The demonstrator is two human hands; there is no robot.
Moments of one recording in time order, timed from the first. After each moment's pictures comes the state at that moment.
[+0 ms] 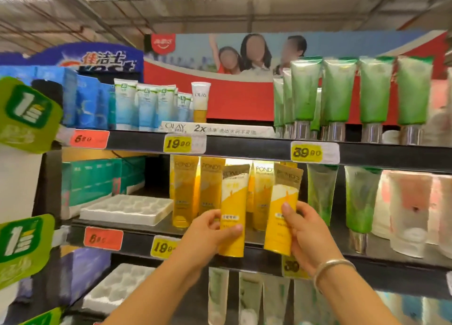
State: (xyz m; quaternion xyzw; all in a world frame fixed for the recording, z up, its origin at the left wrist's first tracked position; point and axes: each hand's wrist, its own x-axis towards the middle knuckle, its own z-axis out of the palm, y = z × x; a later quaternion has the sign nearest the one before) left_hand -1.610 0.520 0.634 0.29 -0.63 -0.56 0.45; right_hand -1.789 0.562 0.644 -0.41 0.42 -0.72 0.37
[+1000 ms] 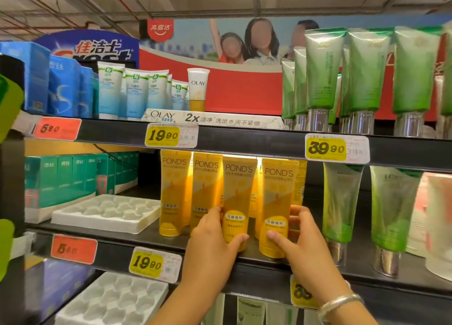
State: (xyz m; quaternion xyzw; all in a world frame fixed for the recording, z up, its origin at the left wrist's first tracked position) left_hand -1.674 0.449 0.634 0.46 -0.70 -0.10 0.53; right_hand -1.826 0.490 0.643 -0.59 0.56 -0.57 0.12
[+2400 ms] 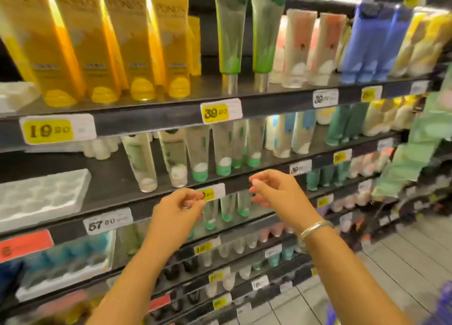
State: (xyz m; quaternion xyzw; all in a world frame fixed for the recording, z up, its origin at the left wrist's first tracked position) left_hand -1.636 0.495 0.543 0.34 -0.73 -0.43 0.41; right_hand -1.811 0.597 0.575 -0.46 0.66 -0.56 0.20
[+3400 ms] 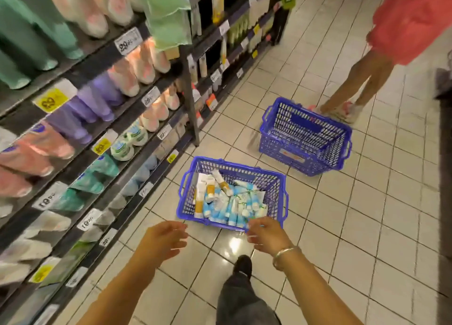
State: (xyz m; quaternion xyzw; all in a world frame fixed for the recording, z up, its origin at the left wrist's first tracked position) left_hand -1.850 0.874 0.243 0.35 -0.65 -0.64 -0.20; right_hand -1.899 1.096 0.218 0.28 0.70 -0.57 0.32
